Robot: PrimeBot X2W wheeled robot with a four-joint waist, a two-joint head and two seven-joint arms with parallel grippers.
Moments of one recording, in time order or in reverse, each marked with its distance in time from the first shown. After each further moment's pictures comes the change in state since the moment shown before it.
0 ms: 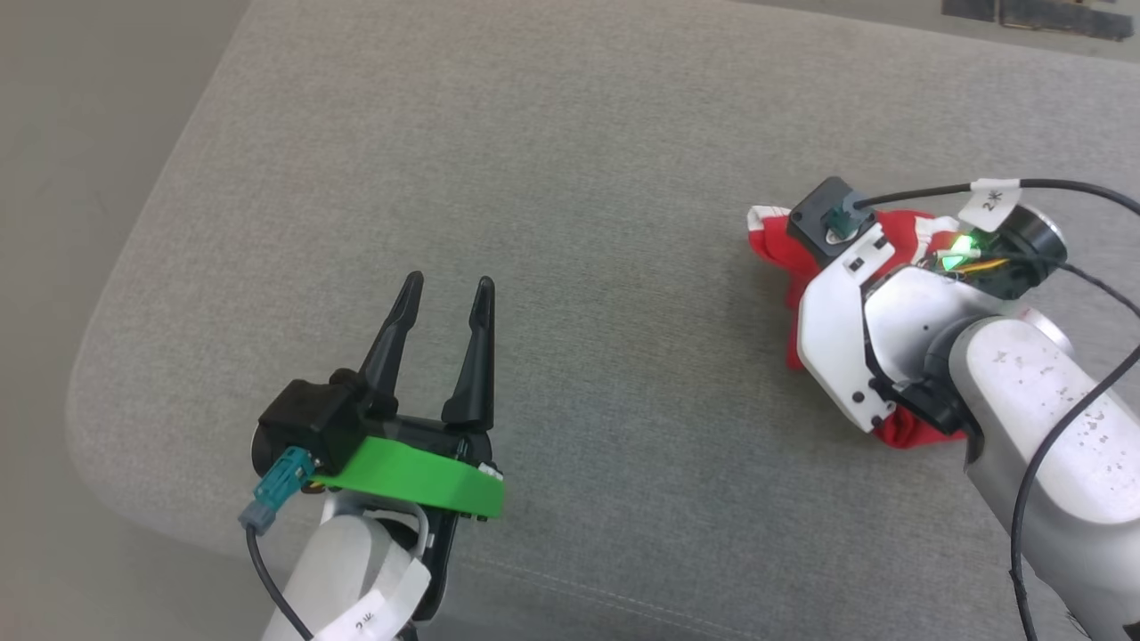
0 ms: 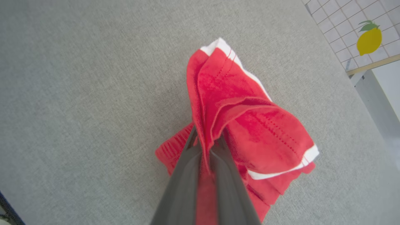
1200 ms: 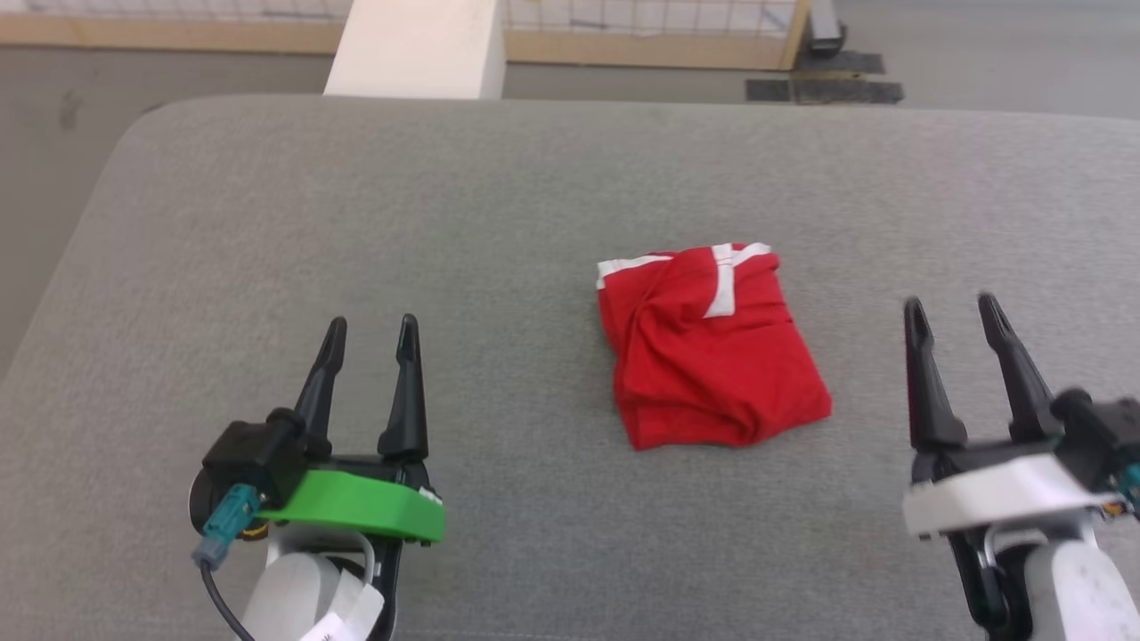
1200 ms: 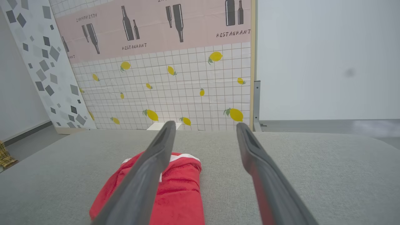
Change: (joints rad) left arm 0.075 0.000 0.128 0.016 0.050 0.011 0.000; right arm 0.552 0.323 -0.583 -0.123 -0.078 0.000 -1.039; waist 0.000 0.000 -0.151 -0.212
